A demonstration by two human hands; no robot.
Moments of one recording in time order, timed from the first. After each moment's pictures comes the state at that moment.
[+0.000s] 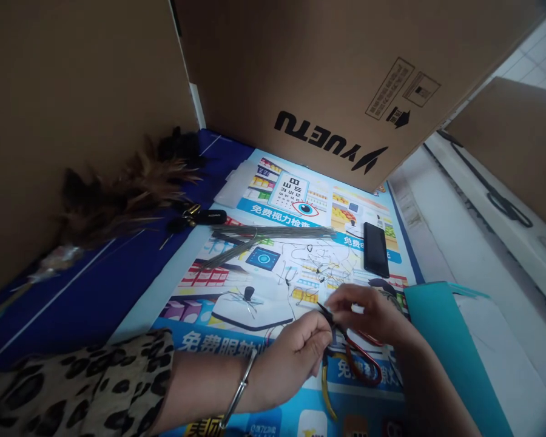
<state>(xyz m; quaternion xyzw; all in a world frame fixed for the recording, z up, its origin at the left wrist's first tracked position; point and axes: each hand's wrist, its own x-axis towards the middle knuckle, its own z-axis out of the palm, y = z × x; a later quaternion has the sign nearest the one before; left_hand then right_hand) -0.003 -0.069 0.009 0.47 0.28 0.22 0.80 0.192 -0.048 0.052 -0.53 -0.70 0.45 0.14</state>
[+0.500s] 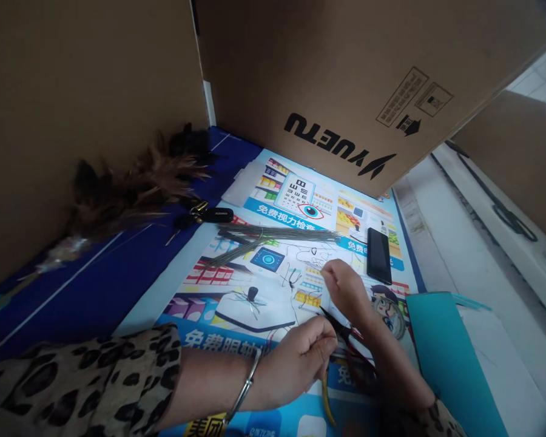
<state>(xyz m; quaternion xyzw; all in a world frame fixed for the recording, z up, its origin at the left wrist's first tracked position) 0.000 -0.067 0.006 0.43 0.26 0.21 0.84 0.165 -0.007 0.004 -0.65 -0.73 0.12 0.16</state>
